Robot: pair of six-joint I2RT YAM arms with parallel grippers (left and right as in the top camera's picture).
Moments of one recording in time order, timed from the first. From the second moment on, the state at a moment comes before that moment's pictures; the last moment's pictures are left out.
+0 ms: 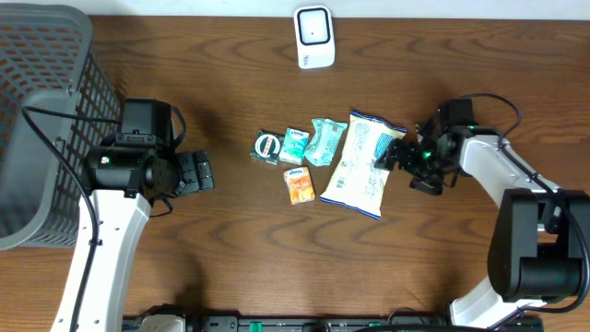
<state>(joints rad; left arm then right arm) -0.05 1.28 1.18 -1.18 -0.03 -0.28 0.01 1.81 1.05 -0.68 -0.44 0.39</state>
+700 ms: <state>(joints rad) -0.05 1.28 1.18 -1.18 -0.03 -0.28 0.16 1.83 1.04 -0.51 -0.46 0.43</state>
